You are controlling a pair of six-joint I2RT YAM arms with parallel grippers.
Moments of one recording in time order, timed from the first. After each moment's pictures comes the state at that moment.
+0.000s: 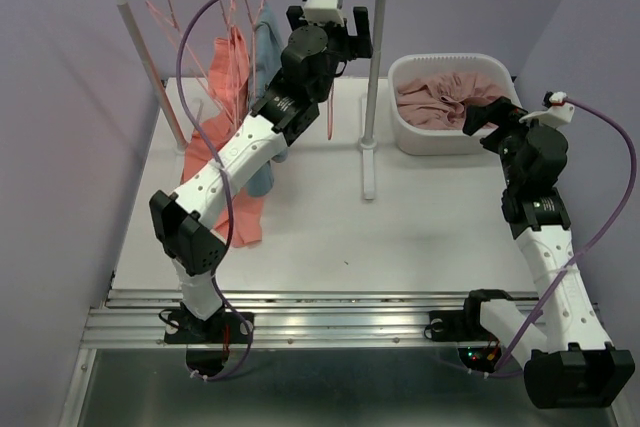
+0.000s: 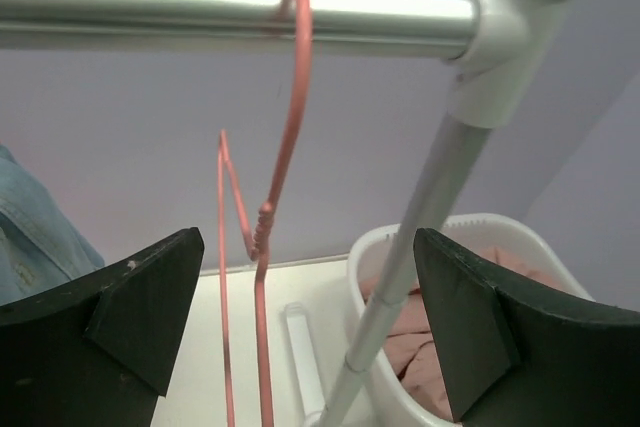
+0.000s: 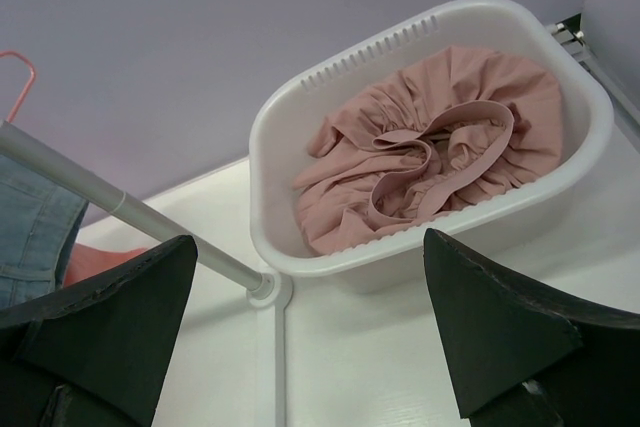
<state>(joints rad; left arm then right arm) -0.71 1.82 1.98 0.02 -0.44 -0.13 0.00 0.90 0.91 -0.02 0.09 0.45</state>
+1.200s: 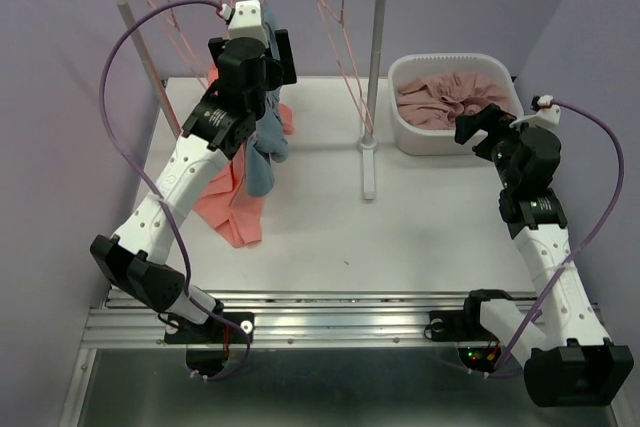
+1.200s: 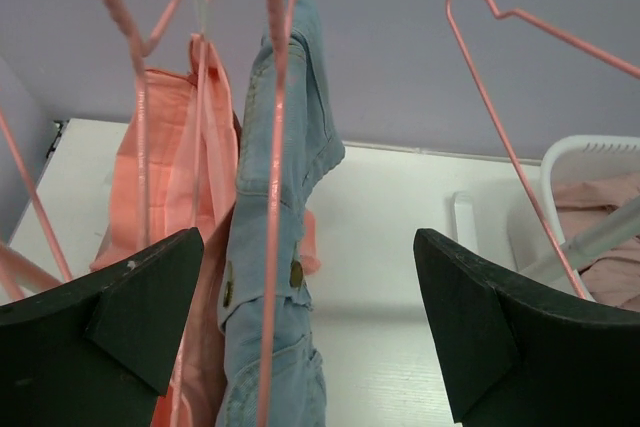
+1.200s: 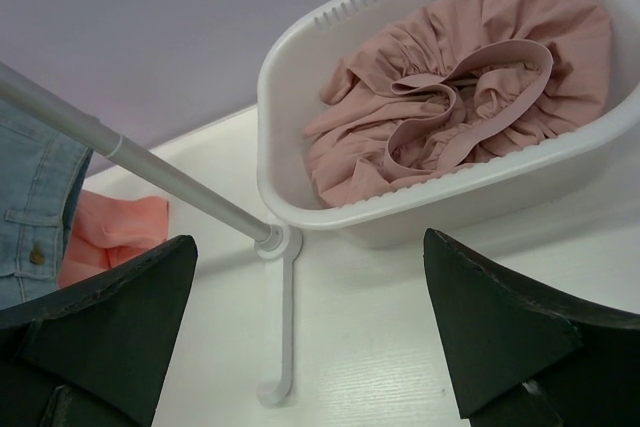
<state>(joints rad) -0.53 1.46 1.70 -0.38 -0.52 -0.20 0.00 0.90 0.88 -0.07 -0.02 0.47</state>
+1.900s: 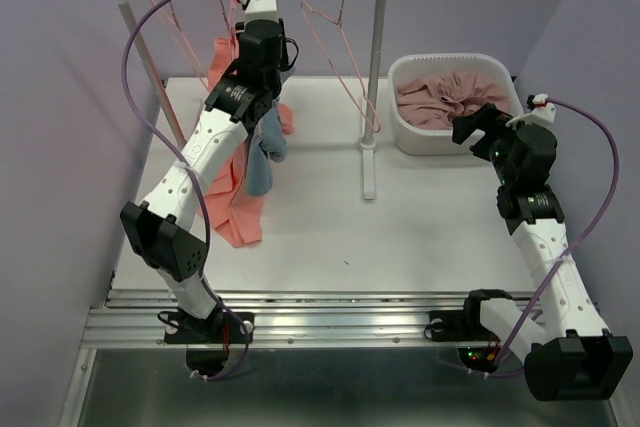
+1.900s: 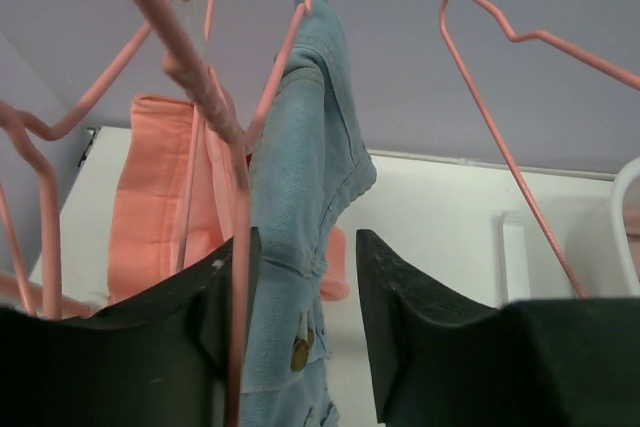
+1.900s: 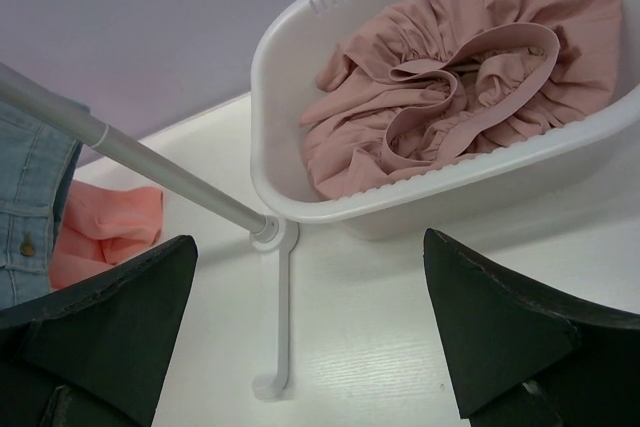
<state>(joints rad) -0.50 1.68 1.88 -0.39 -0.57 -0.15 0.00 0.94 0.88 -0.07 -0.03 0.47</state>
